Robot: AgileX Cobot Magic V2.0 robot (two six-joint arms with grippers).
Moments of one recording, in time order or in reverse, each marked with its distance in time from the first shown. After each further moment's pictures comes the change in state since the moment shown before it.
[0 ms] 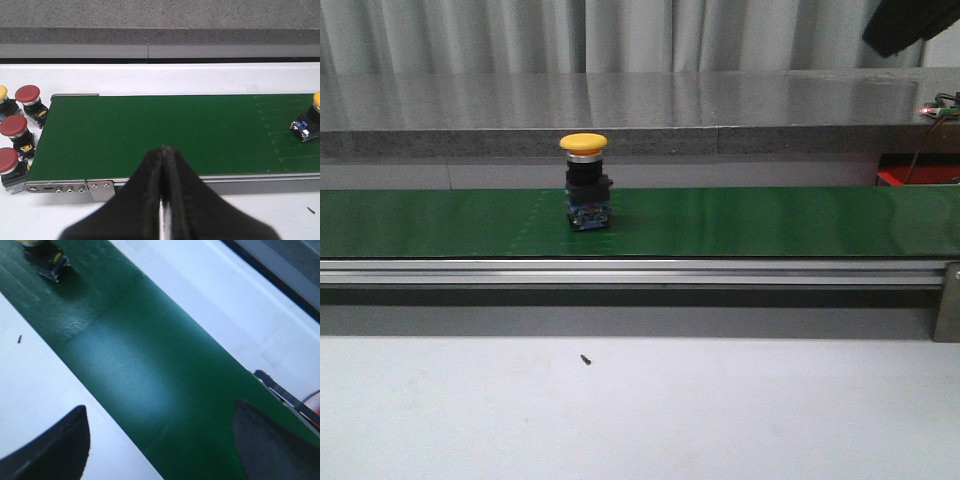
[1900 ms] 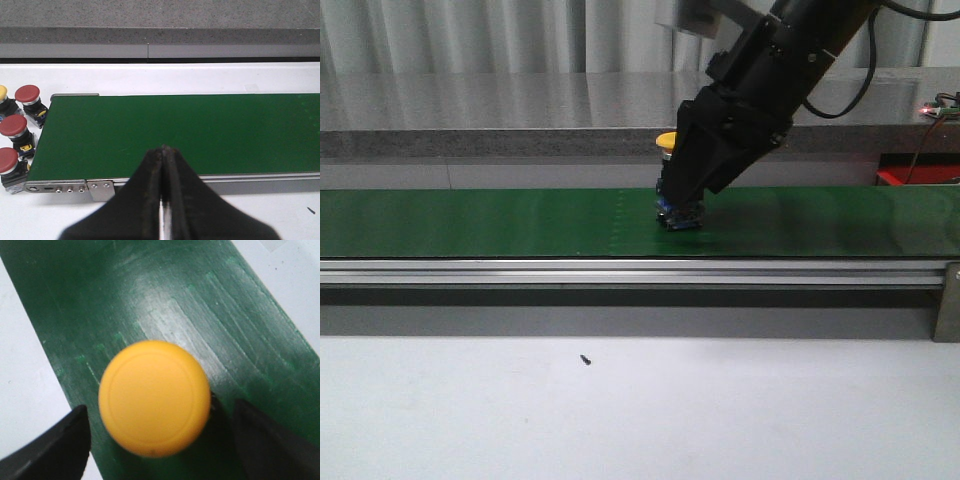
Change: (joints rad) left arm 0.000 0.000 0.000 0.000 0.000 0.000; right arm 0.237 0.498 -0.249 0.113 -0.004 -0.010
